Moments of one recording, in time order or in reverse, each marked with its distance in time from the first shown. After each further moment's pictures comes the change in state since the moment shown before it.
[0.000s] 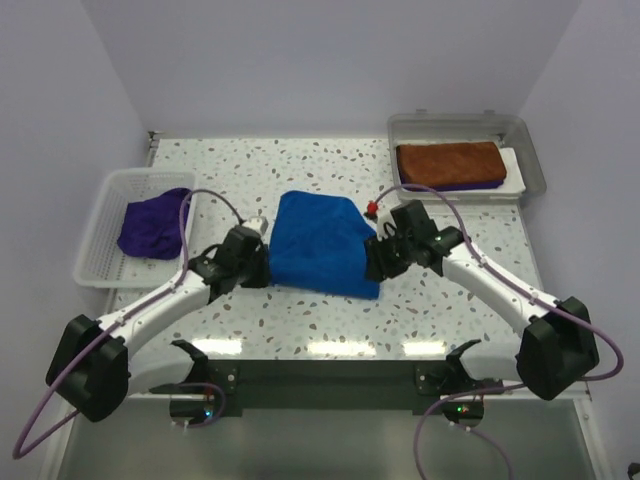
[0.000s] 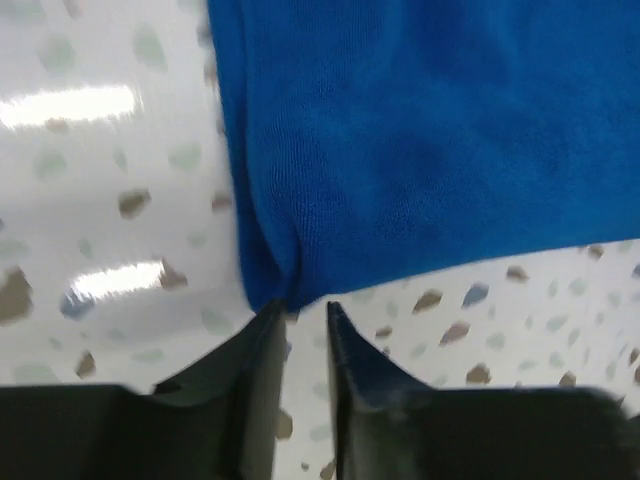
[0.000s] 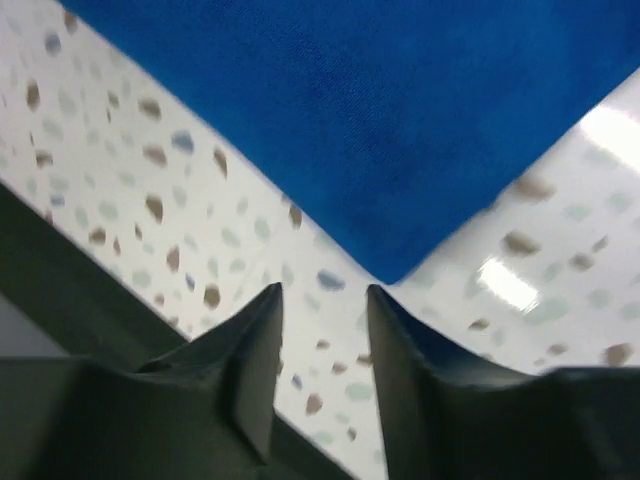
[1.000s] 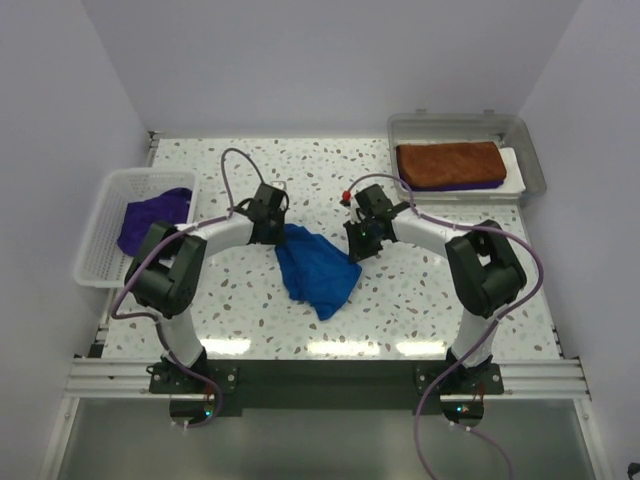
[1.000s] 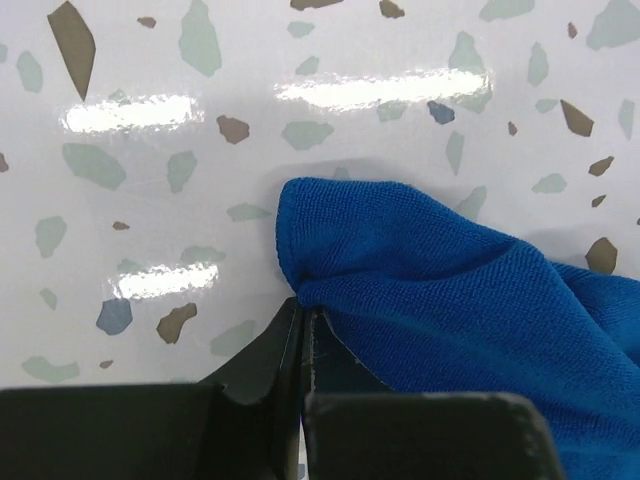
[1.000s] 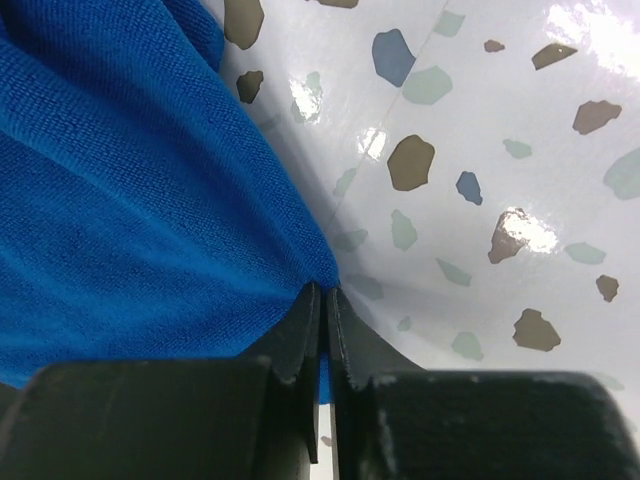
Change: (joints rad) left arm 0.088 0.641 0.364 0.124 -0.047 0.092; right arm 0.006 0.542 0.201 0.145 0.043 0.090
